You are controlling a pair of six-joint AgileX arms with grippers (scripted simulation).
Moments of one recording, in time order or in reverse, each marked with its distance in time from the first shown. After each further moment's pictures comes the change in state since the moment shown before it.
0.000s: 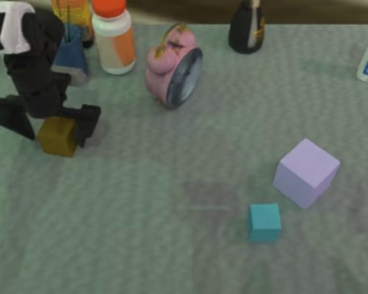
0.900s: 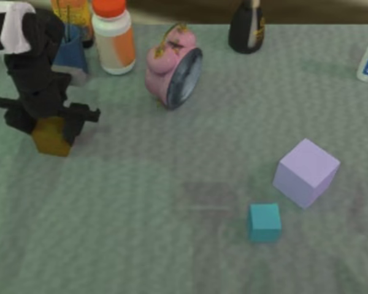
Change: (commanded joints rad) left arm 0.000 0.000 0.000 0.000 0.000 0.000; right arm 0.000 0.000 0.000 0.000 0.000 0.000
